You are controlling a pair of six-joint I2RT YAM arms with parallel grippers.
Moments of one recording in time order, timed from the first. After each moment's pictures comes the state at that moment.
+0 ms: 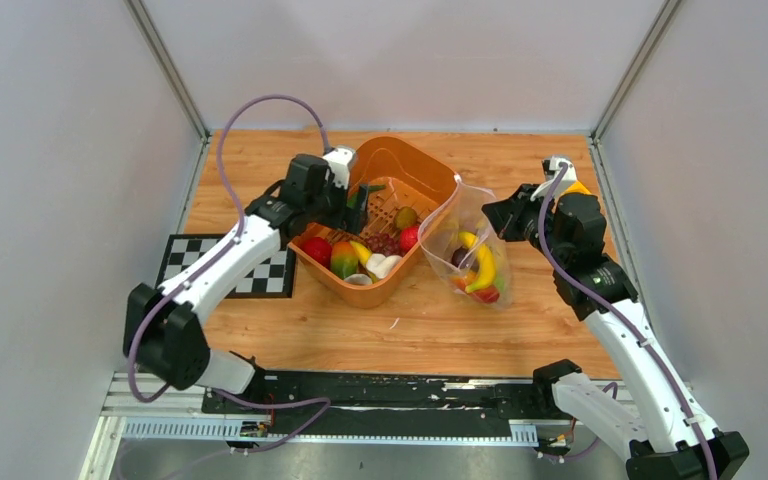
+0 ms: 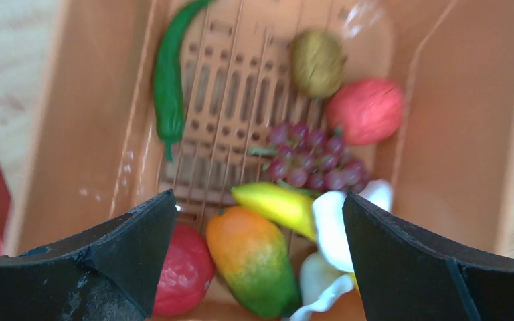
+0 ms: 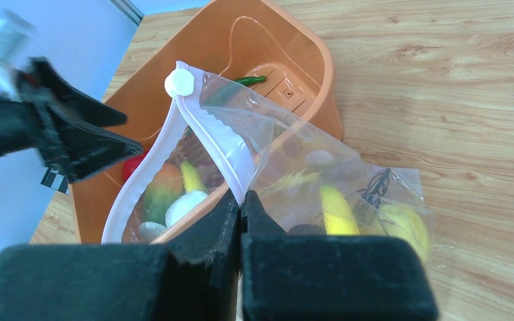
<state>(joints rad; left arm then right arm) -0.49 1.37 1.17 -0.37 0.11 -0.12 0.32 0.86 0.92 -0.29 -0.15 0.43</state>
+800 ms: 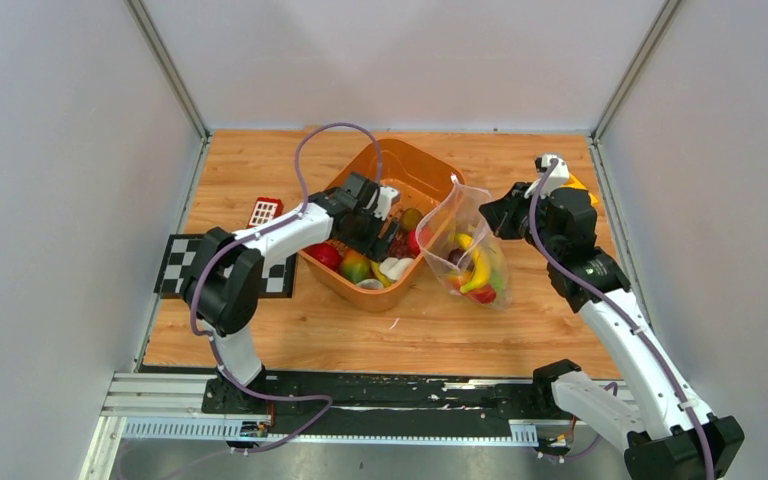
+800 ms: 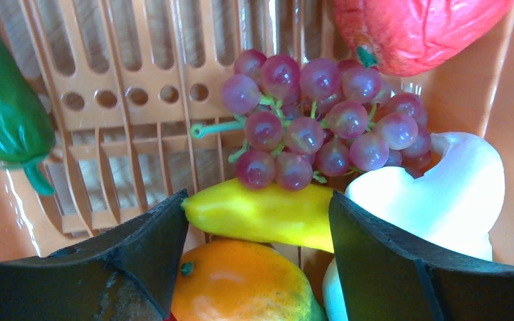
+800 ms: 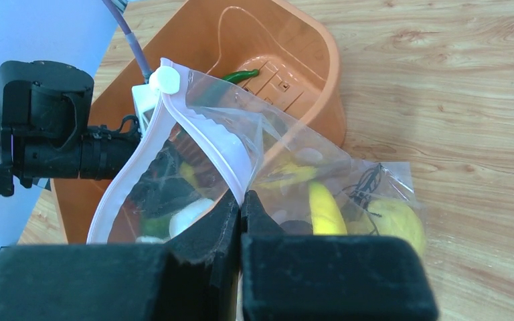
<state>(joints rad) -0.59 1.78 1.27 -0.54 0.18 -0.03 0.32 0.92 0.92 -0.28 -0.14 0.43</state>
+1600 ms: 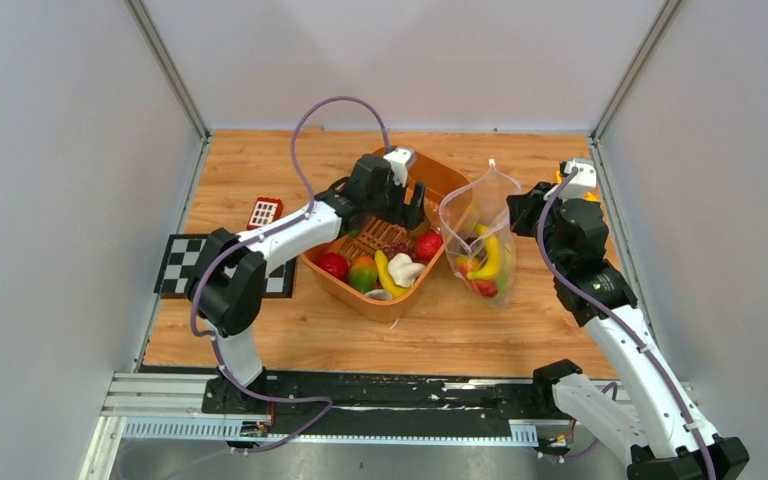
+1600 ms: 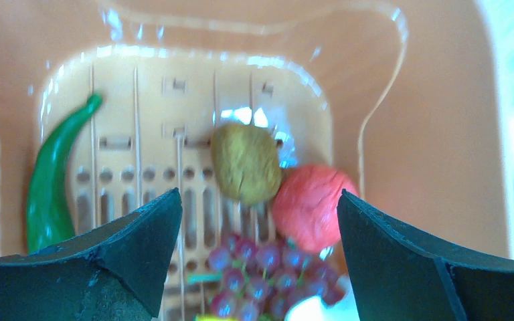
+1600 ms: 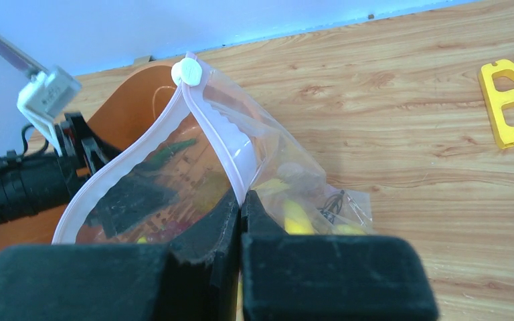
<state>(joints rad) -0.66 1.77 1.29 -0.17 0.13 -0.23 0.32 0.83 0.87 -0.22 0.13 0.37</state>
